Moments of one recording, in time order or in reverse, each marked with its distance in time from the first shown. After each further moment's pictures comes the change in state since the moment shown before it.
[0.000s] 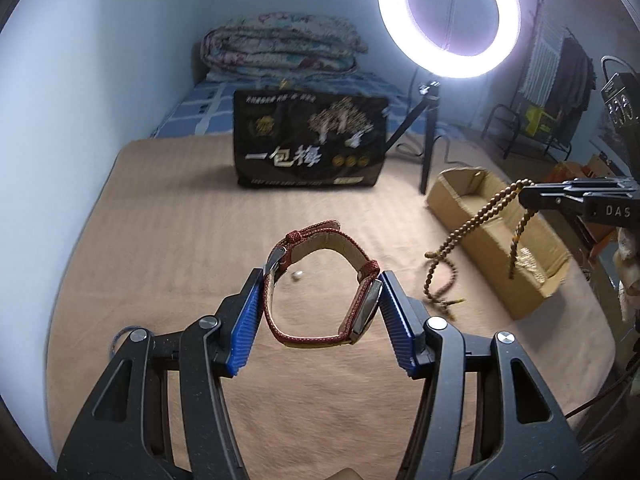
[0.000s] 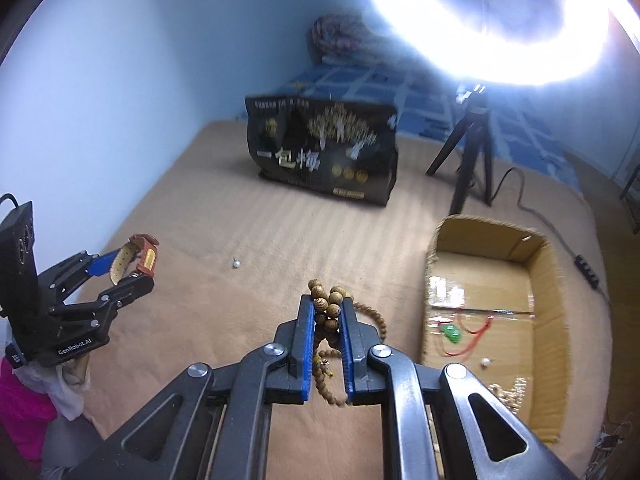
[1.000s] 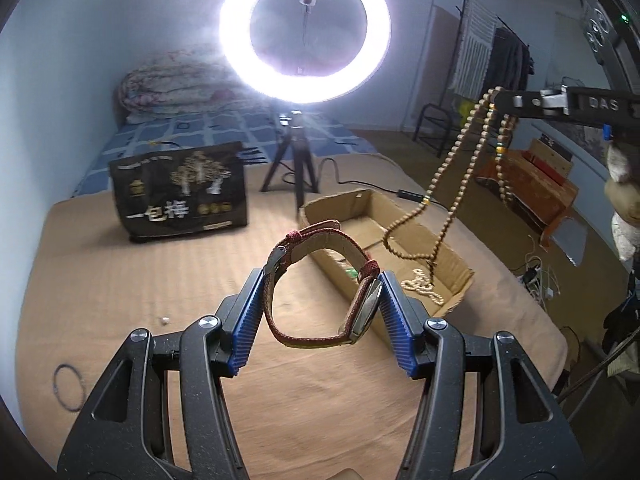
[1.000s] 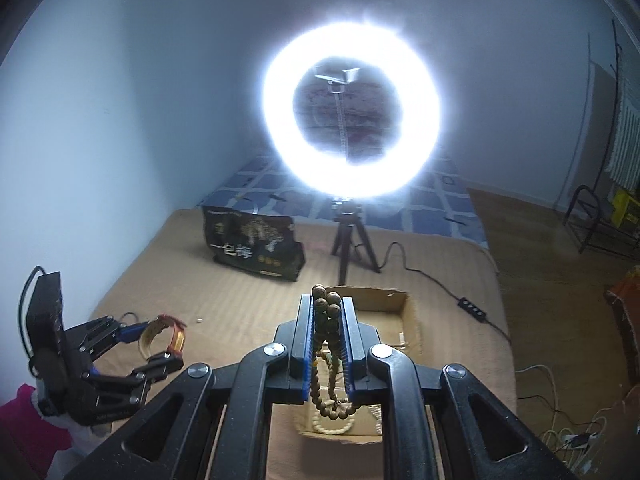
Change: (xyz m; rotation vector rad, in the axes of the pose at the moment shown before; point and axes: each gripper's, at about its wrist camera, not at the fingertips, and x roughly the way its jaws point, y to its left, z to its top) left arm -0.019 -0.147 0.032 0.120 -0.048 -0.196; right arm -0.170 -0.075 0.004 0.056 -0.241 -0.161
